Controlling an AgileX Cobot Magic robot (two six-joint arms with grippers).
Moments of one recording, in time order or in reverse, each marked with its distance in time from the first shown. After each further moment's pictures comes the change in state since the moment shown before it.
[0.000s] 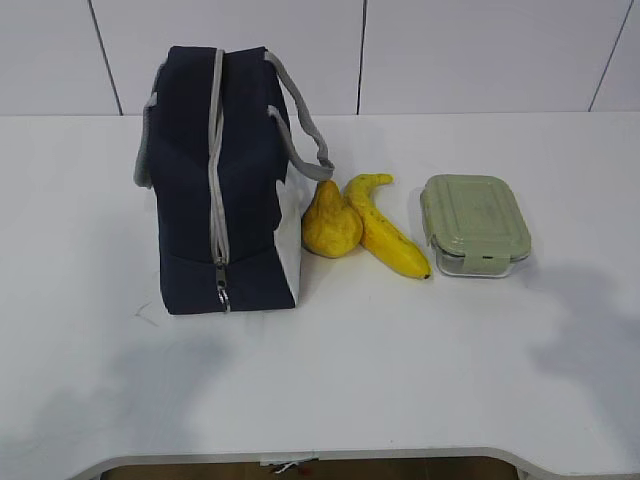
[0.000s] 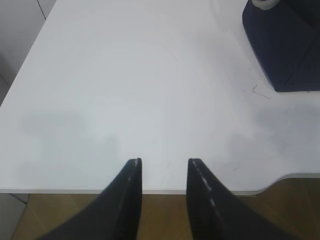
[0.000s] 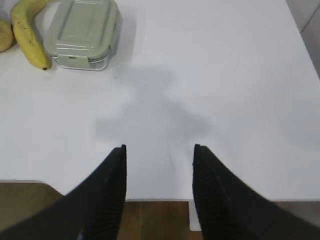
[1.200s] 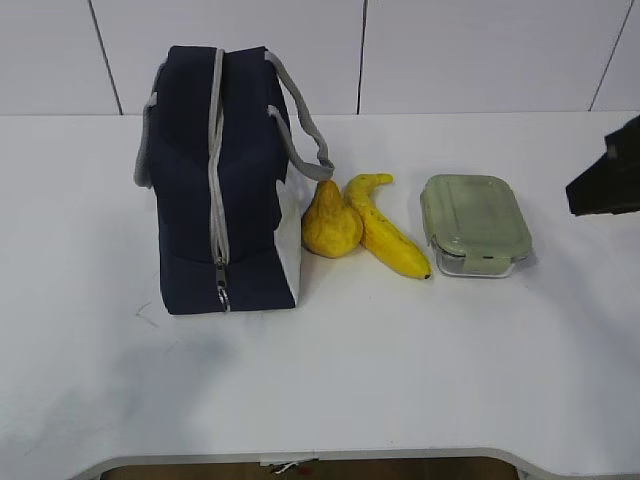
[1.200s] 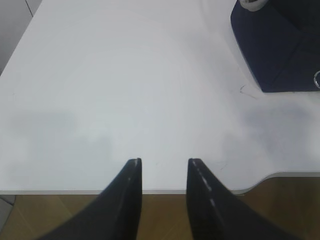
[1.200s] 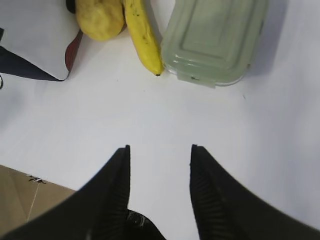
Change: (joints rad) left arm 0.000 0.000 0.000 -0.037 0.000 0.000; right arm 0.000 0.762 -0.343 0.515 -0.108 -0.367
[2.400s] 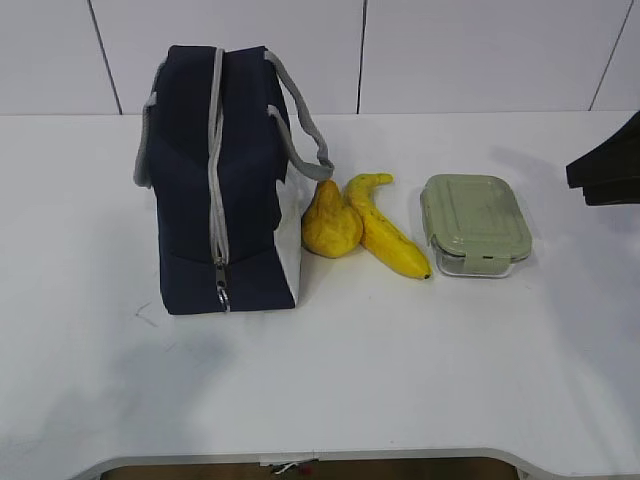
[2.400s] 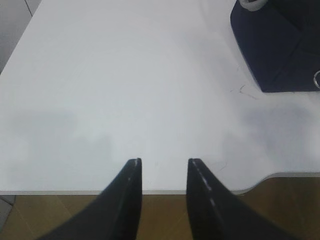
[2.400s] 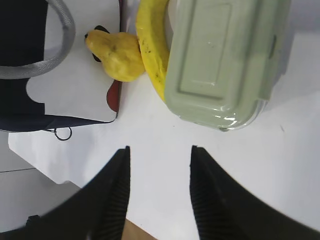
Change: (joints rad) left arm 0.000 0.000 0.000 -0.002 0.000 0.000; right arm -0.452 0.504 -0.202 0.621 0.324 -0.510
